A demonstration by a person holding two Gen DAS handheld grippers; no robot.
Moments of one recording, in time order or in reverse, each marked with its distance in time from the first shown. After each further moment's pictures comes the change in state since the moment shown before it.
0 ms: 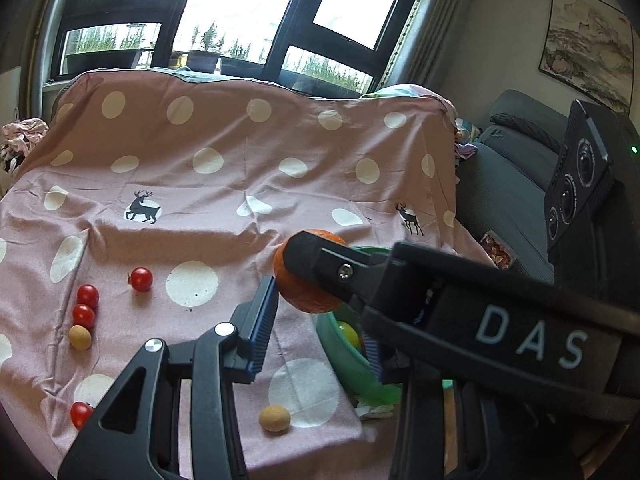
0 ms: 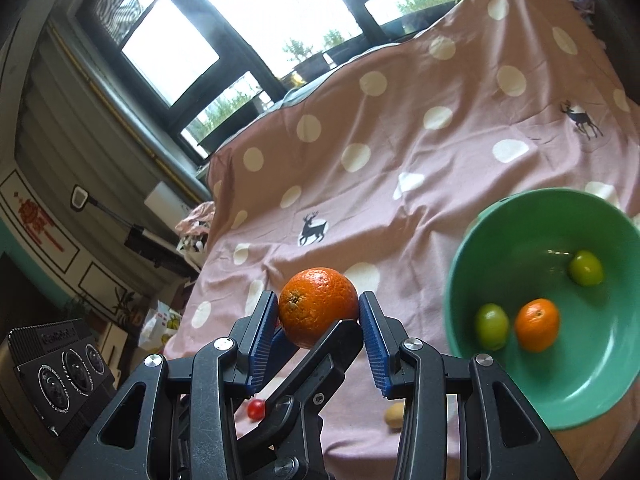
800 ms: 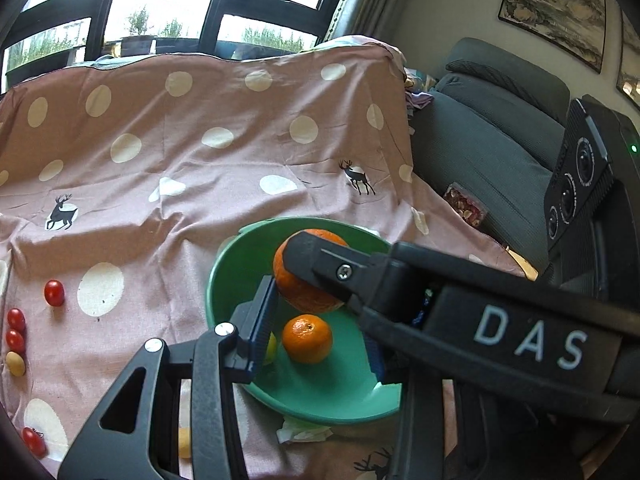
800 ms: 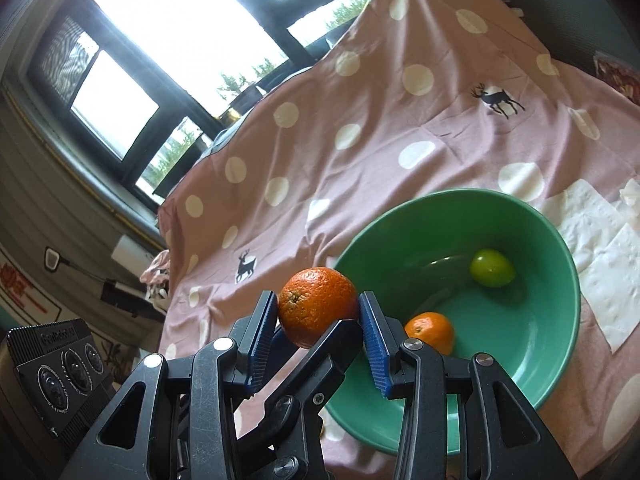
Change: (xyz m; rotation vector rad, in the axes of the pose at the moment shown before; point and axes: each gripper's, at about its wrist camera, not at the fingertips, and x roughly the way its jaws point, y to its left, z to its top) left arm 0.065 -0.064 -0.006 0.118 0.136 -0.129; right arm -0.035 -0.083 0.010 0.178 -0.075 -0.106
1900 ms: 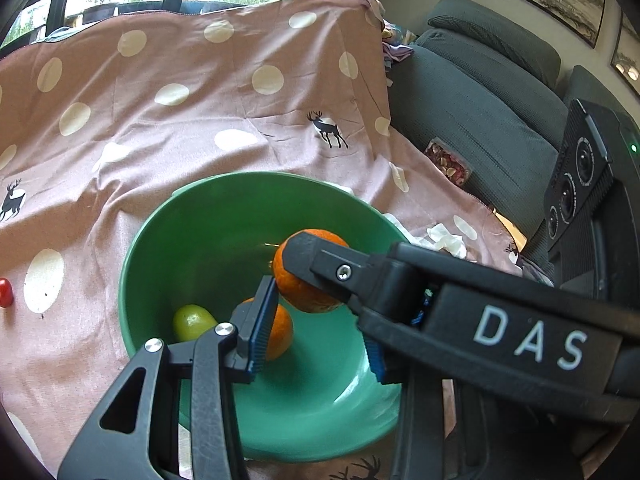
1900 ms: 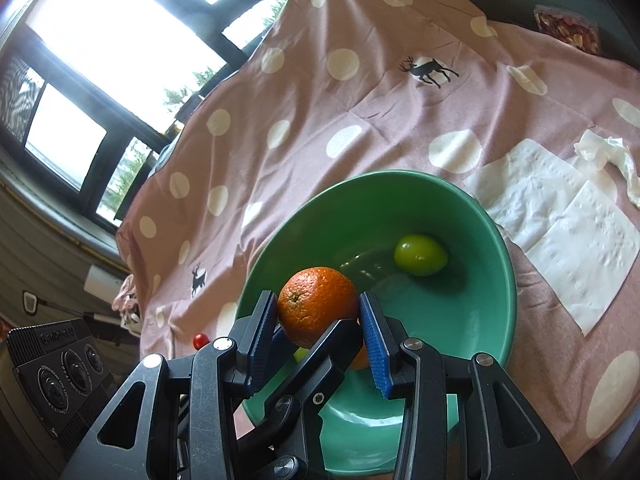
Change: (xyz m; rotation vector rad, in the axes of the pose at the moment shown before) left arm 0.054 -0.014 -0.004 0.026 0.164 -0.092; right arm 0.004 -0.055 0.005 0.152 0.028 -0.116
